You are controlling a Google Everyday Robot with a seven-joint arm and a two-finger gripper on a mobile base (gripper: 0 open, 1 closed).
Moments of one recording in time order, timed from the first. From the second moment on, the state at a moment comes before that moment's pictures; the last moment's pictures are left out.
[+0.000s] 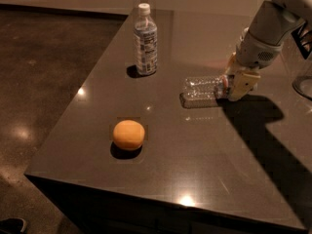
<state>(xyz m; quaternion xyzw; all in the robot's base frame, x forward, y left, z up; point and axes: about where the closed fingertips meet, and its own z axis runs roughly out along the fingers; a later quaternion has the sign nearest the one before) 0.575 -0.228 0.862 -0.70 0.71 0.06 0.10</state>
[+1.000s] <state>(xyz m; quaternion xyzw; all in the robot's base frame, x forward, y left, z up) 0.536 -0.152 0.877 -0.72 0.68 0.09 0.12</state>
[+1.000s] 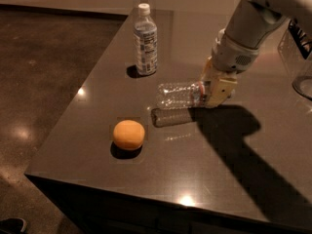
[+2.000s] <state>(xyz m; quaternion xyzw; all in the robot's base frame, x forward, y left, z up) 0.520 -0.101 0.861 -0.73 0.67 0.10 0.08</state>
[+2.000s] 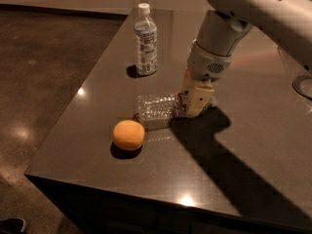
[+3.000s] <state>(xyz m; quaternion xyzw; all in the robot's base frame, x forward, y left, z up) 0.524 -0.097 0.854 -0.72 0.68 0.10 0.08</state>
